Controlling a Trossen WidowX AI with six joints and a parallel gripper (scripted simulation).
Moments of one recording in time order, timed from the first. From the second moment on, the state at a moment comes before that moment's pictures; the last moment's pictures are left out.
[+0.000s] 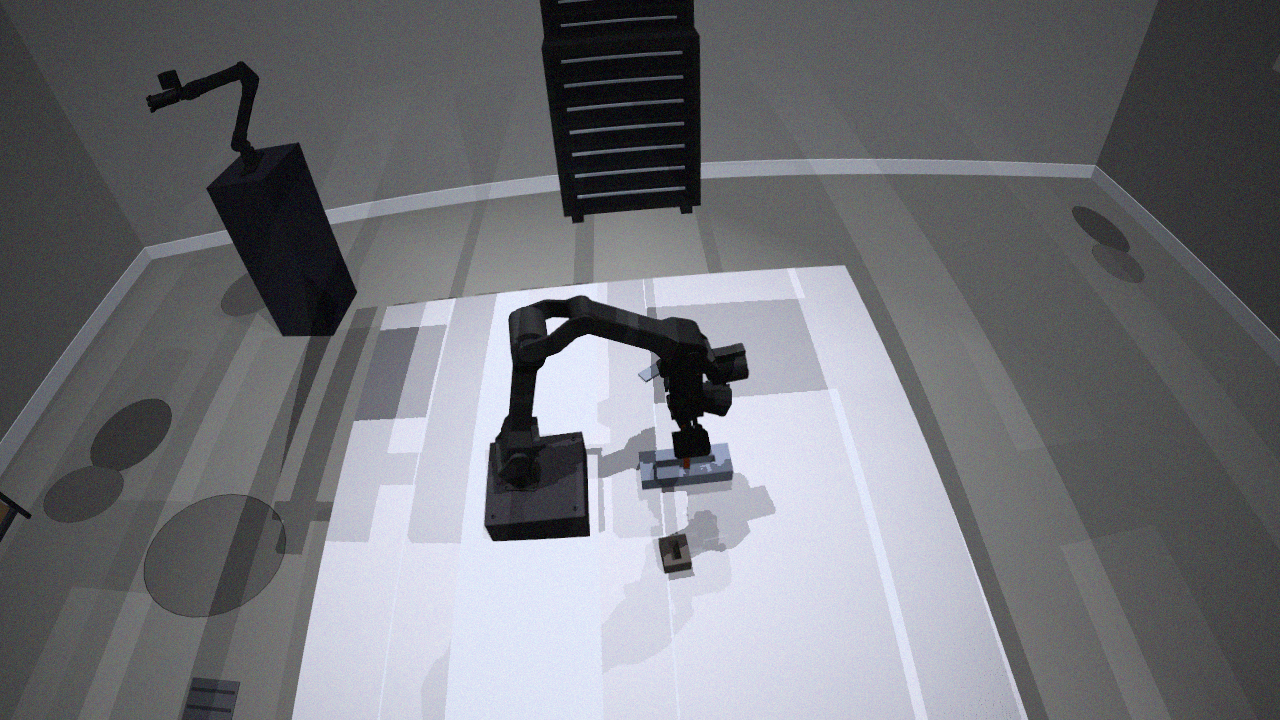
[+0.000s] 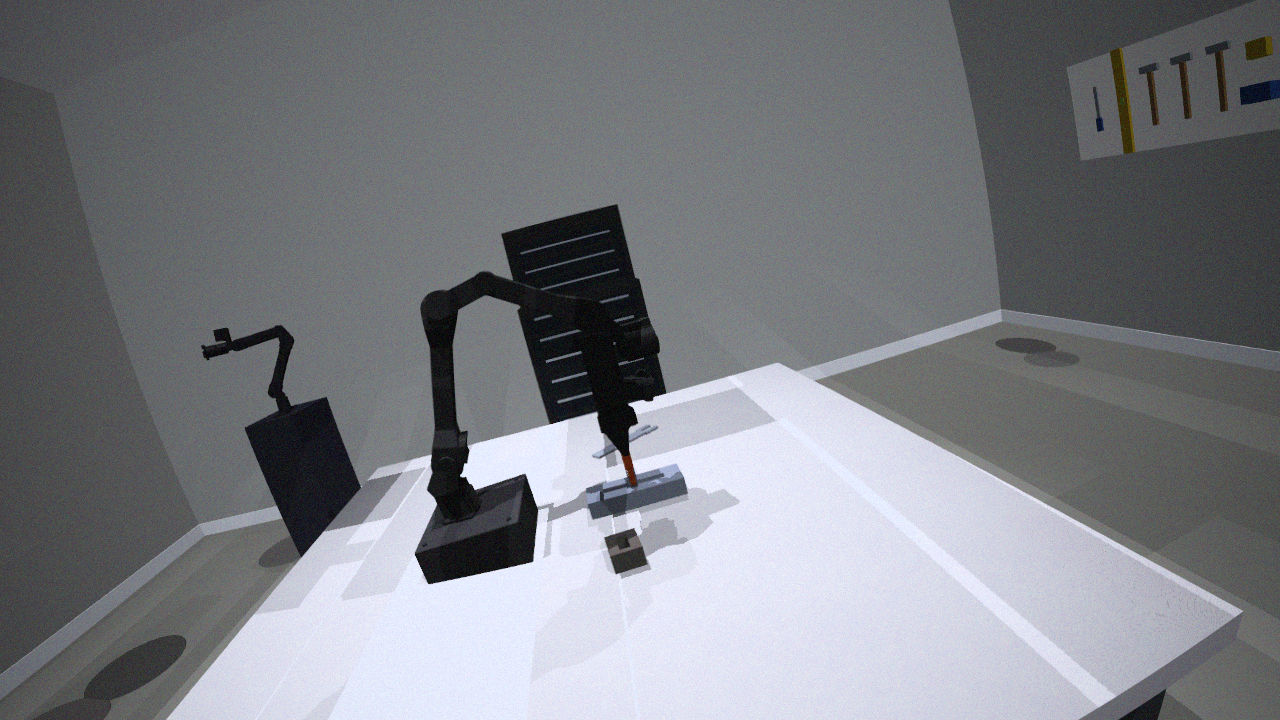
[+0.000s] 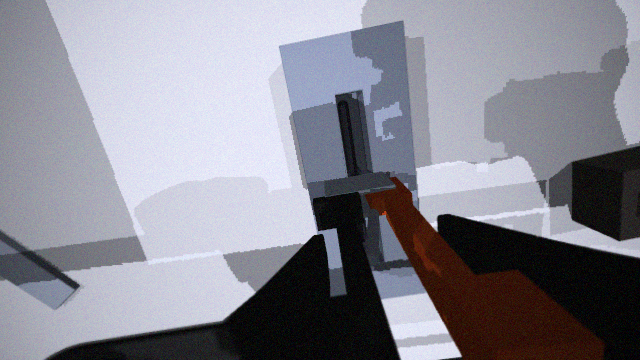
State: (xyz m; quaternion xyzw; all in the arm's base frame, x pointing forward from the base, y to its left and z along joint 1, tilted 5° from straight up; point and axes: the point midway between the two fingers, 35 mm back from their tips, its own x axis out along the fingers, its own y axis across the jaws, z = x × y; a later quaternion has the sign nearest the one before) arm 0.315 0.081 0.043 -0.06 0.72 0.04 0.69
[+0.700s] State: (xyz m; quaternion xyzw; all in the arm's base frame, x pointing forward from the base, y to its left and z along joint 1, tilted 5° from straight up) arm 0.313 0.082 0.047 -0.07 0.72 0.04 0.69
